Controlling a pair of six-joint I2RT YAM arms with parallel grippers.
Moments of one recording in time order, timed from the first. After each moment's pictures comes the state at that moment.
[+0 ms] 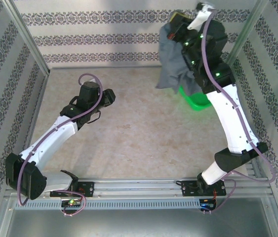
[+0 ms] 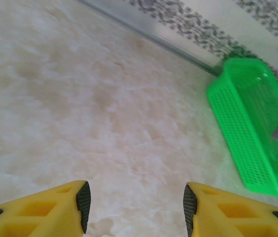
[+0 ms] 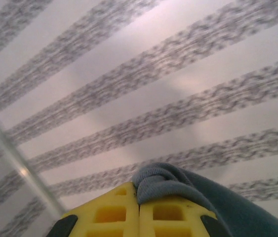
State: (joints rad) left arm -0.40 1.27 1.10 -0.42 -0.11 -0.74; right arm 0.48 1.60 2.11 -0.37 0.14 0.48
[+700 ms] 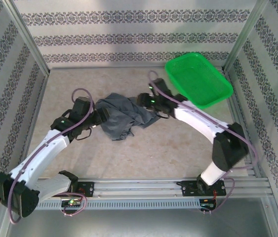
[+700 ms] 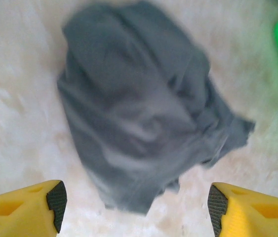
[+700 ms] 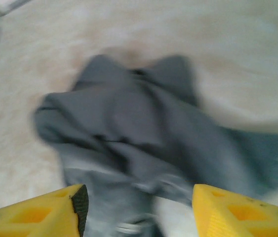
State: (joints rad) left arm -0.40 1.11 0.92 -0.67 -0.01 -0.79; right arm 0.54 1.58 1.22 -0.44 -0.08 0.76
